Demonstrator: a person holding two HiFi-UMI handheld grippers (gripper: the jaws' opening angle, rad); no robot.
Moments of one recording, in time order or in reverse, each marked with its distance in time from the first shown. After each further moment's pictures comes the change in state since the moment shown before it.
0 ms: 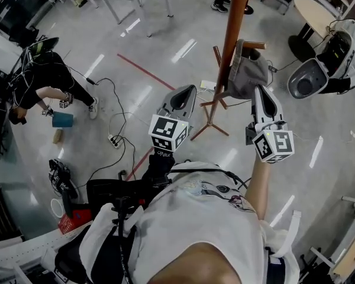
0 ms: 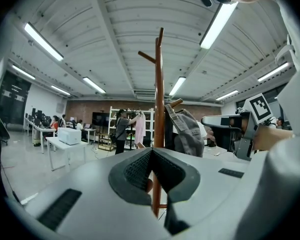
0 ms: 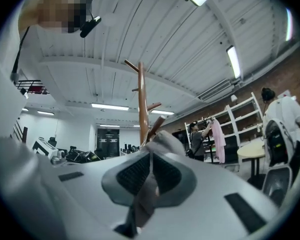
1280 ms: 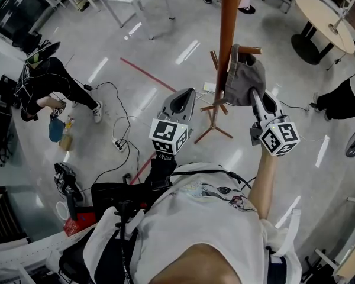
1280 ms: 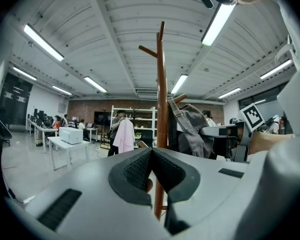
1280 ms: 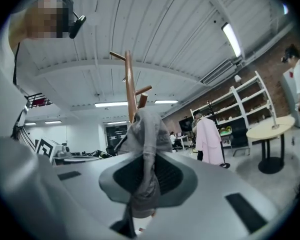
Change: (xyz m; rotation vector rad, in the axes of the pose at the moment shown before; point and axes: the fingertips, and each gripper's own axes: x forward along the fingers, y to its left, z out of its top) left arm 0.016 0.004 -0.003 0.002 0.015 0.026; right arm 0.018 -0.035 -0.042 0.117 0.109 0.109
